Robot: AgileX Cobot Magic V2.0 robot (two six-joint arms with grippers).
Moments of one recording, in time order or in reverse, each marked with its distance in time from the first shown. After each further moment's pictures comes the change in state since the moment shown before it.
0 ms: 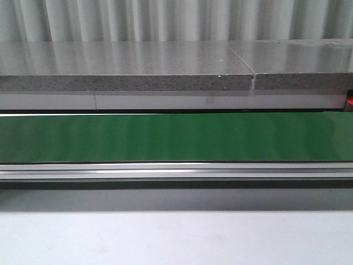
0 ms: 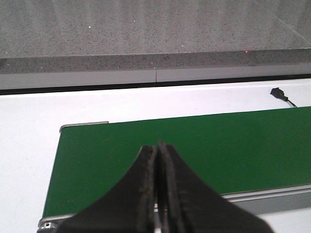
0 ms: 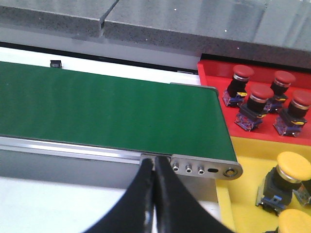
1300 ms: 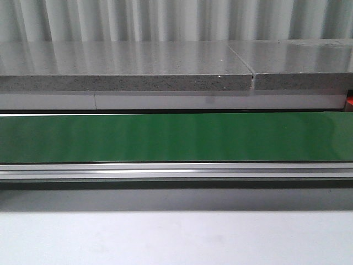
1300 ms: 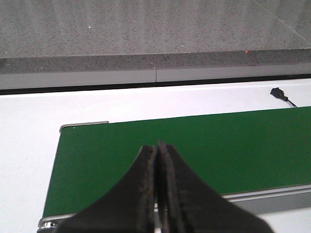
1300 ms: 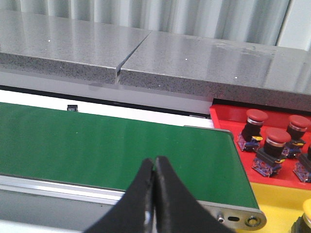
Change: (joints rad) left arm 0.000 0.000 0.000 0.000 0.000 0.000; right arm 0.058 0.000 0.129 0.000 -0.314 0.015
